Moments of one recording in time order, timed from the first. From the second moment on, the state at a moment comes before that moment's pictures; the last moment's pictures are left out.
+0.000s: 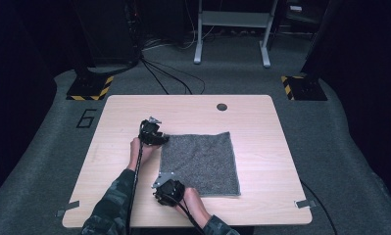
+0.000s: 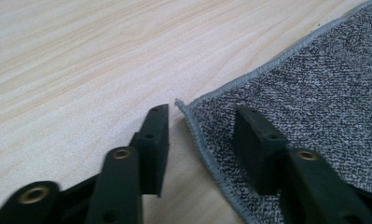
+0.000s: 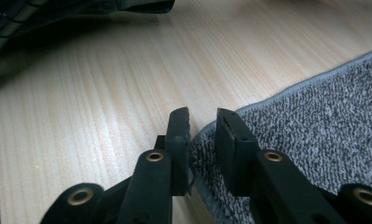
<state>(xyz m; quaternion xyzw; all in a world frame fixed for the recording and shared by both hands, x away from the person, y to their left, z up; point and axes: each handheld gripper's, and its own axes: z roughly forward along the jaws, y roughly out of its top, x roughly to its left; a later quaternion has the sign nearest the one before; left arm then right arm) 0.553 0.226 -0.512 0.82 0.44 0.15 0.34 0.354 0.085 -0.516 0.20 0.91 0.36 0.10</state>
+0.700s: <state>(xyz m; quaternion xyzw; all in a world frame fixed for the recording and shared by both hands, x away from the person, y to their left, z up) 0.550 0.224 -0.510 0.81 0.44 0.16 0.36 0.338 0.059 -0.510 0.22 0.88 0.42 0.11</state>
